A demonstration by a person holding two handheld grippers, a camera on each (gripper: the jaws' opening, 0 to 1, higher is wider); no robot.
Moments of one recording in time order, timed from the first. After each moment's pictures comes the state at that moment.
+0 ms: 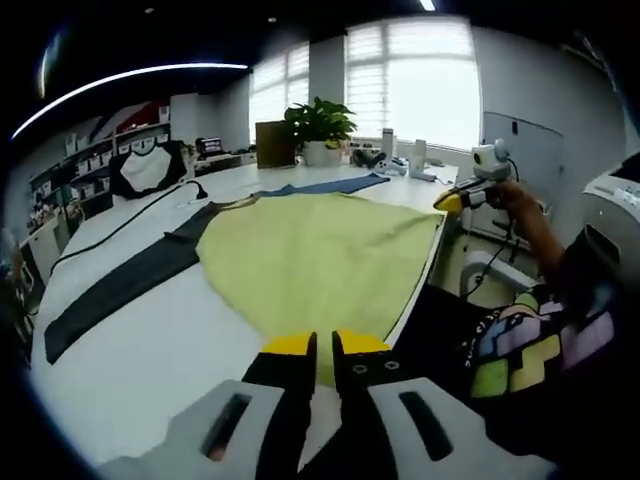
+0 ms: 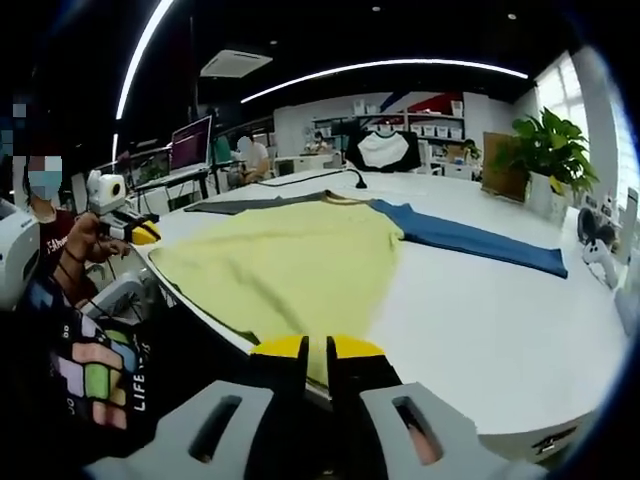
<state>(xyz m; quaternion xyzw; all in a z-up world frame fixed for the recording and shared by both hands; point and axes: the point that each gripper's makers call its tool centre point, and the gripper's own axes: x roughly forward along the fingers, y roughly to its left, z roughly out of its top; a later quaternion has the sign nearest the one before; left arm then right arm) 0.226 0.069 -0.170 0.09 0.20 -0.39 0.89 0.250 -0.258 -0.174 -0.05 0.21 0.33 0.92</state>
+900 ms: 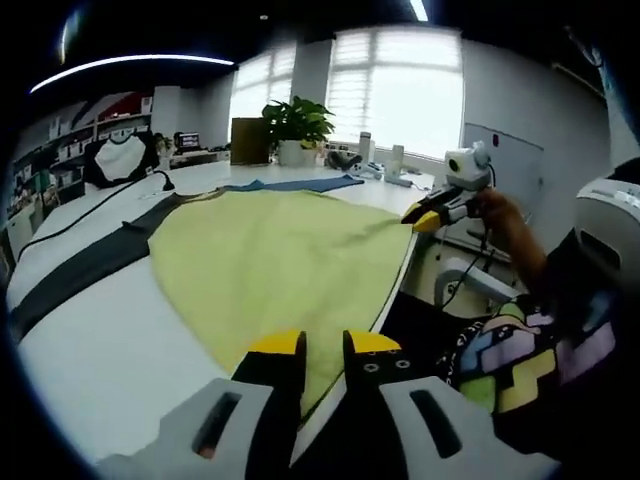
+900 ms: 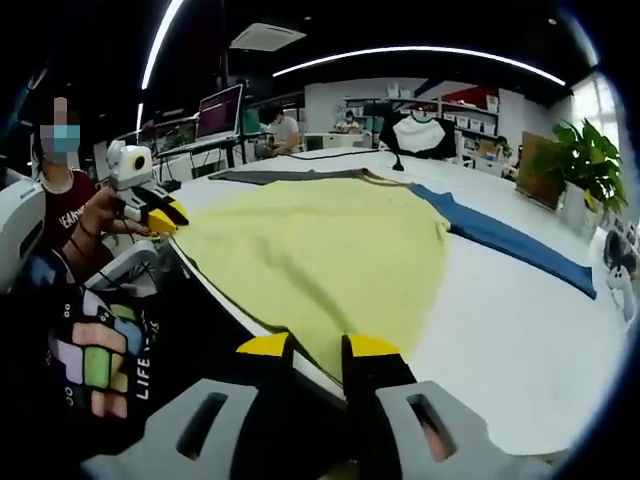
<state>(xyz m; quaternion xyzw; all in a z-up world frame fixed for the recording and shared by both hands) 0.225 0.028 -0.191 0.05 0.21 -0.44 0.87 0.246 -0.227 -0.193 -0.09 0.25 0.37 0.89</state>
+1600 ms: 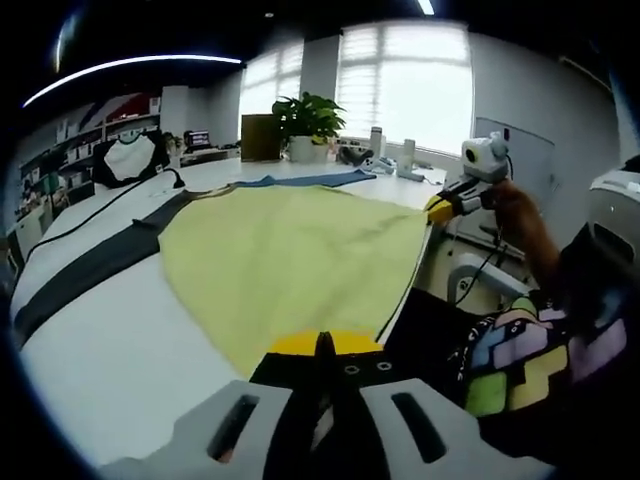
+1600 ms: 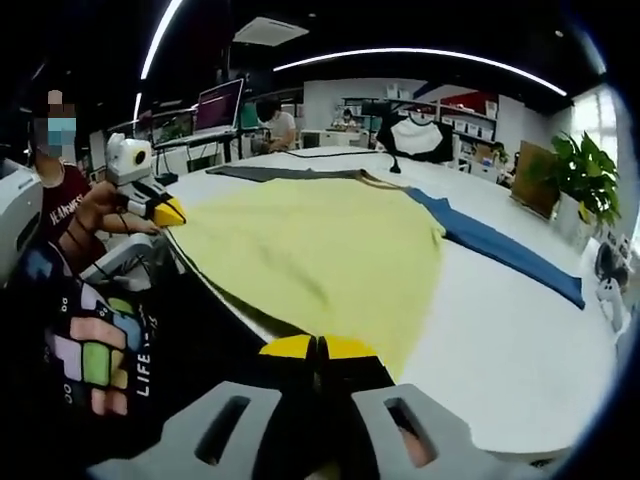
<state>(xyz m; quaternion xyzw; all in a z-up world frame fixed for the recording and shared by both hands) 0.229 0.035 -0.193 0.06 0.21 -0.42 0.88 0.240 -0.229 -0.184 -0.12 0.24 0.36 0.89</state>
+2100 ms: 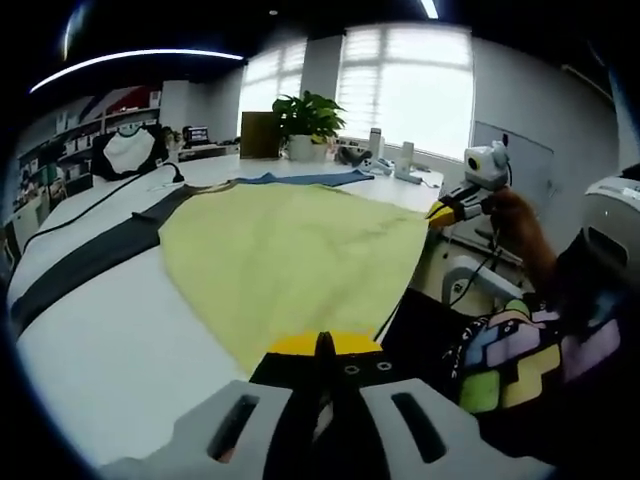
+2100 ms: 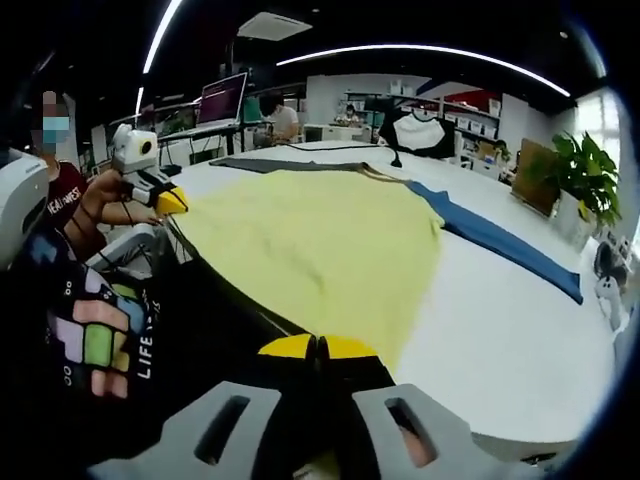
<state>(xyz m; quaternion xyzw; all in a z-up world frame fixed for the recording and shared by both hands) 0.225 0.038 -0.193 0.04 0.22 -0.42 0.88 0.231 -0.239 -0.195 -0.13 0.25 0.36 0.89</state>
